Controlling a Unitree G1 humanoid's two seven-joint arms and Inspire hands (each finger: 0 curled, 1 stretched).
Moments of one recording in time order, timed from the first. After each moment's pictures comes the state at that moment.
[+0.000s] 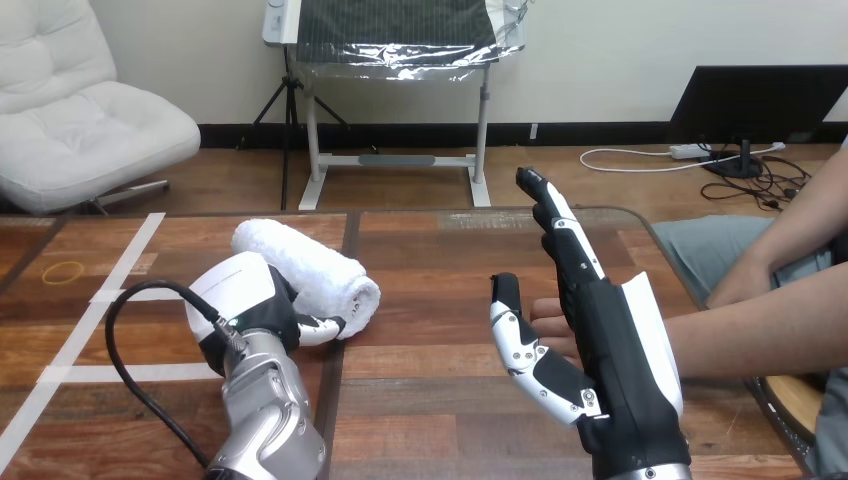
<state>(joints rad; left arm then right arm) -0.45 0.17 -0.41 0.49 0.68 0.72 0.20 0.39 -0.08 0.34 -0.49 -0.32 -0.12 -0.15</state>
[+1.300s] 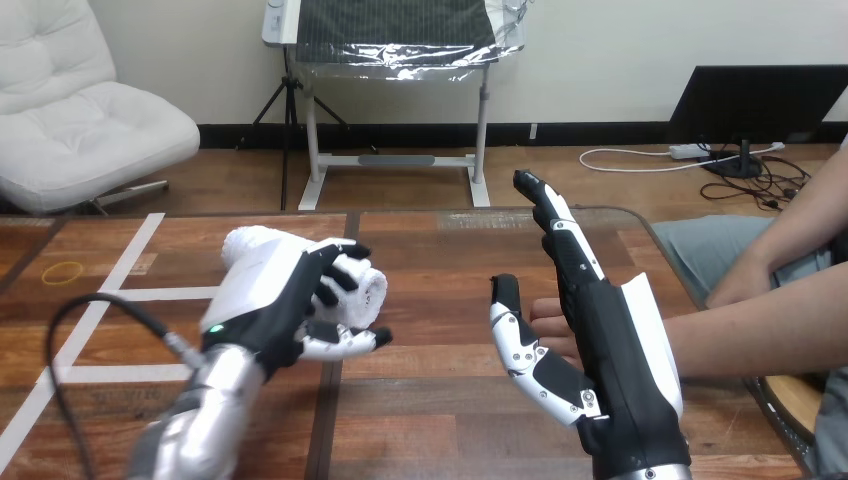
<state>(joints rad) -0.14 0.45 -0.29 0.09 0.51 0.03 0.01 0.39 -0.08 0.35 -0.49 -0.32 -0.12 -0.15</state>
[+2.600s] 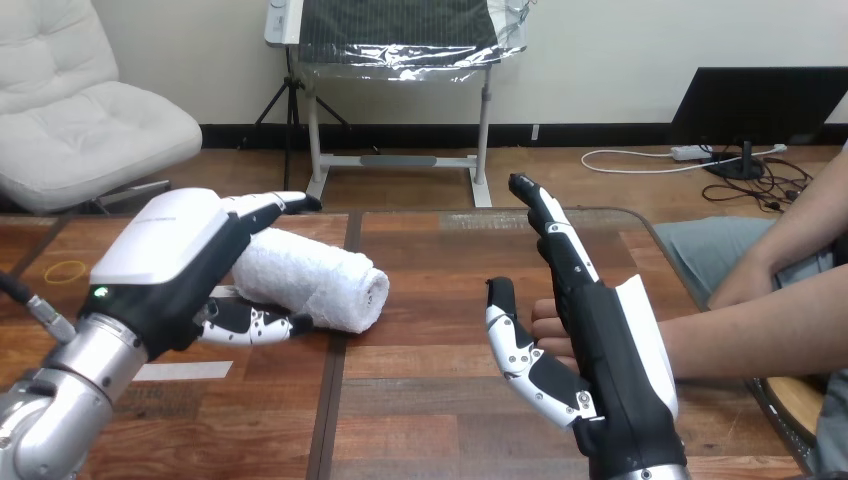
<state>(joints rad) -0.05 0.70 -0.04 -0.03 0.53 -0.30 -0.11 0.39 -0.08 0.35 -0.49 -0.32 -0.11 -0.14</state>
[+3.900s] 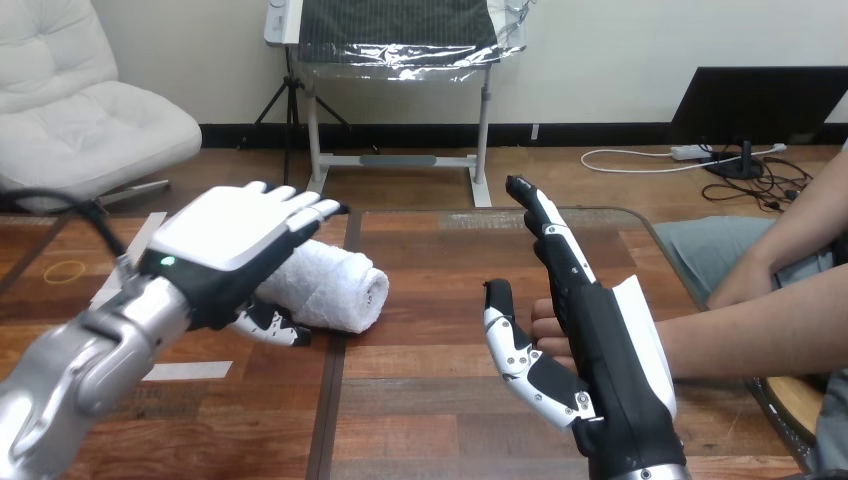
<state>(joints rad) -0.36 0.70 -0.23 0.32 0.83 -0.41 -0.12 0.39 -0.08 0.34 -0.49 -0.32 -0.11 -0.12</state>
